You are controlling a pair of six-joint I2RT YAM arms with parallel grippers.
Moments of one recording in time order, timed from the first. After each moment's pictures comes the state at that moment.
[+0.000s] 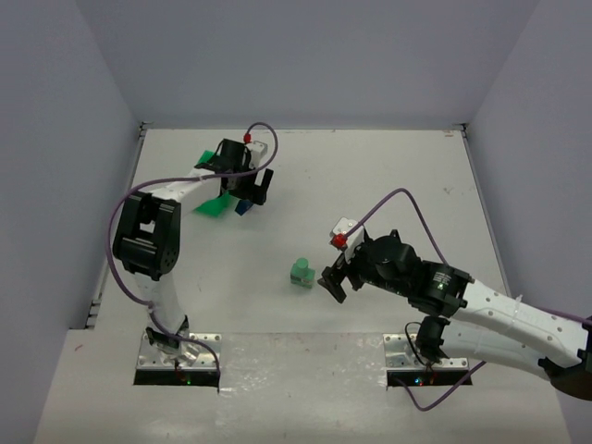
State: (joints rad) left arm -0.25 1.85 1.28 -0.32 0.11 0.07; right arm 1.05 0.80 0.68 -0.36 0.09 0.03
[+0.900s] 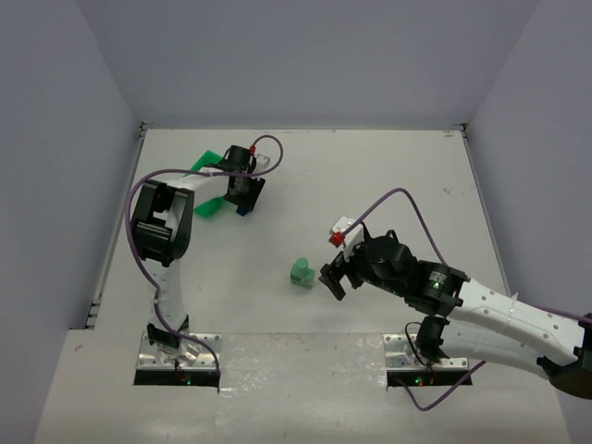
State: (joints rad) left arm -0.25 2.01 1.35 -0.42 0.03 0.15; right arm 1.05 0.82 0.66 -0.36 0.16 0.04
